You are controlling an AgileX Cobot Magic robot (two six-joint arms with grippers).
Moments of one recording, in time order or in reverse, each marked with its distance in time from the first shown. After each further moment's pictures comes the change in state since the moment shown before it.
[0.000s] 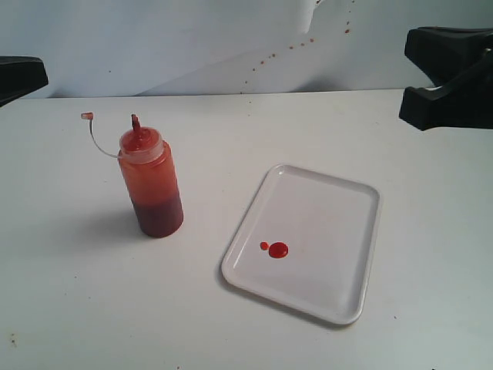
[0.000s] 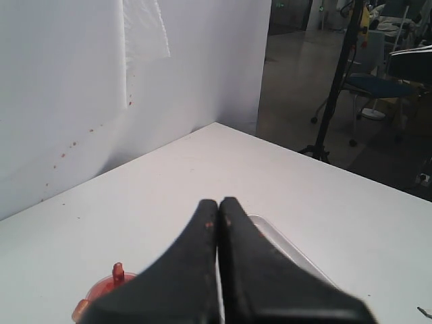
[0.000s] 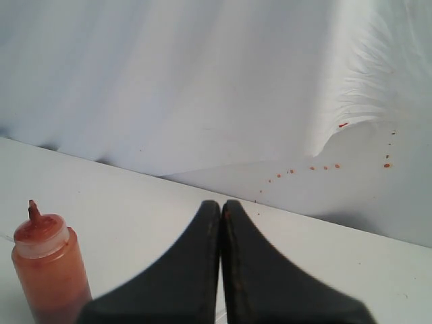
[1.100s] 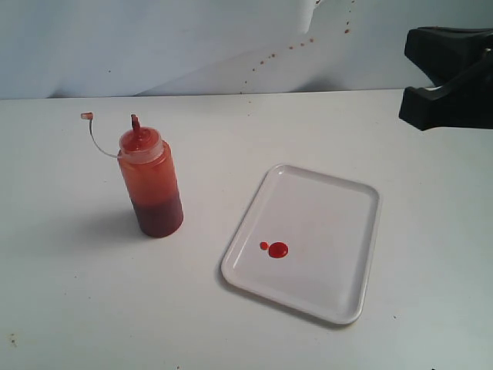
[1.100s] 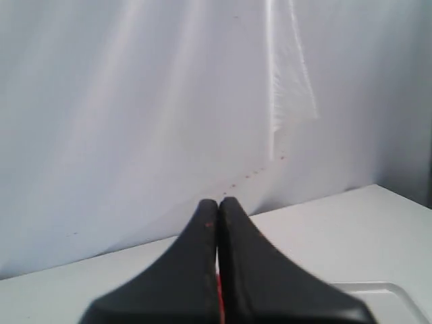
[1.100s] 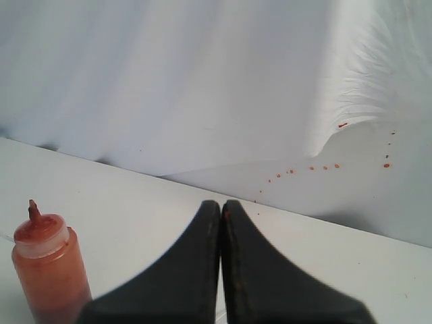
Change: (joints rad) left arm 0.000 -0.743 0.226 0.133 0.539 -0.430; right arm 0.000 0.000 0.000 0.000 0.000 0.000
